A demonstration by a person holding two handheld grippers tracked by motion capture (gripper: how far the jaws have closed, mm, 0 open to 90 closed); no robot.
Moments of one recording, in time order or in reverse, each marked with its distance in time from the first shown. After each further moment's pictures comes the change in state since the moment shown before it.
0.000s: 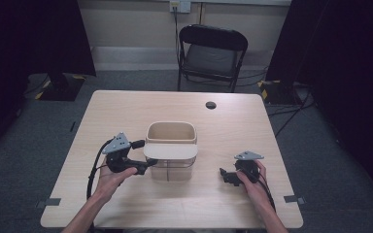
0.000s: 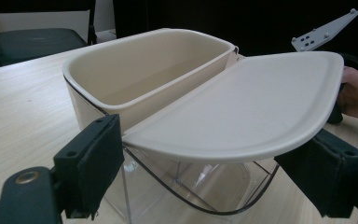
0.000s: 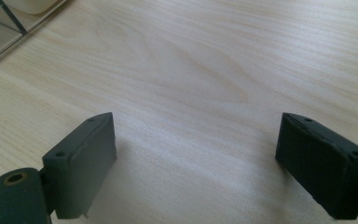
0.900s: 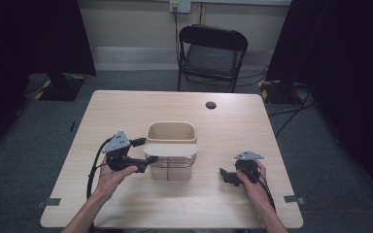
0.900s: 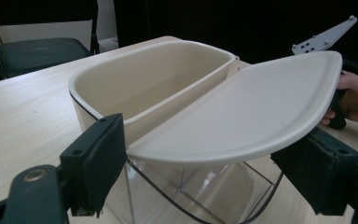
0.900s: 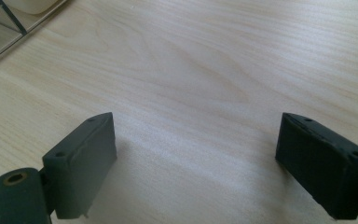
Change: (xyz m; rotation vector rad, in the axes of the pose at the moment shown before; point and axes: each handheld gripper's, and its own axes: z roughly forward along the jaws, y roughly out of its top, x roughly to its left) left arm 0.001 0.005 0.000 -0.028 0.009 0.015; right arm 0.000 0.000 0.000 0.000 -0.001 0.000
